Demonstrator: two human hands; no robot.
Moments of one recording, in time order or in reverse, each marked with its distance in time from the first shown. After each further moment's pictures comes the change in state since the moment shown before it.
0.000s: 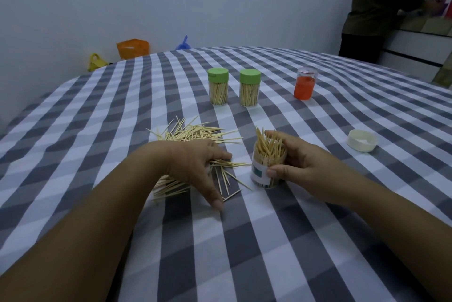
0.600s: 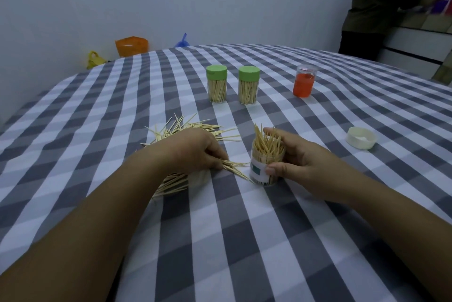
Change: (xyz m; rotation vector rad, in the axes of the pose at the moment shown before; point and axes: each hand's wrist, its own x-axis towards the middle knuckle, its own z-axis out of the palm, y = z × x) left_hand 0.014 -0.004 0.005 -0.082 0.353 0.078; right_hand 0.001 0.000 0.000 -0.046 0.005 0.010
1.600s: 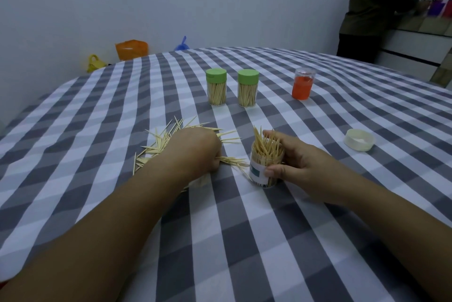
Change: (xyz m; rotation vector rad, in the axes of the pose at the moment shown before) left_hand 0.010 0.012 0.009 0.537 0.175 -0.077; right_hand -0.001 0.000 -0.001 -0.045 -0.003 -0.009
